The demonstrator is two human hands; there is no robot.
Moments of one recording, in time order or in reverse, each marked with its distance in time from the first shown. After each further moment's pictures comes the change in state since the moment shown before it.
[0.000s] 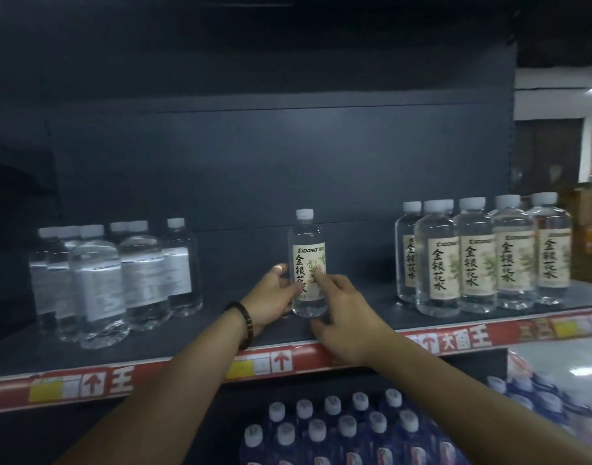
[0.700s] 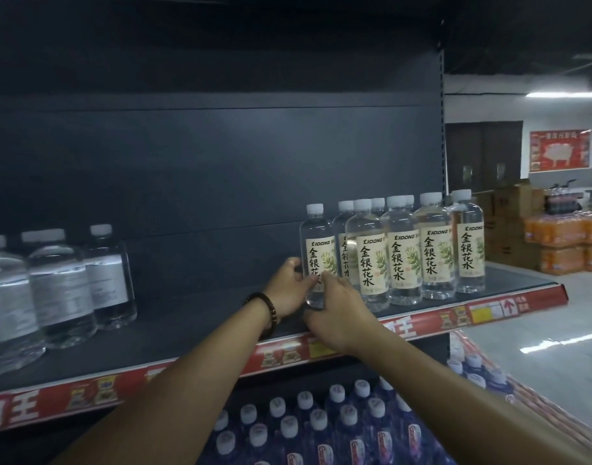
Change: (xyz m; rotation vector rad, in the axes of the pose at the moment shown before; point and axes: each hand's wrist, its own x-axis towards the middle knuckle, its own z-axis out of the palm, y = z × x) left_hand 0.047 0.016 0.131 0.154 -0.053 0.067; right_hand -0.028 0.057 -0.054 0.080 0.078 0.303
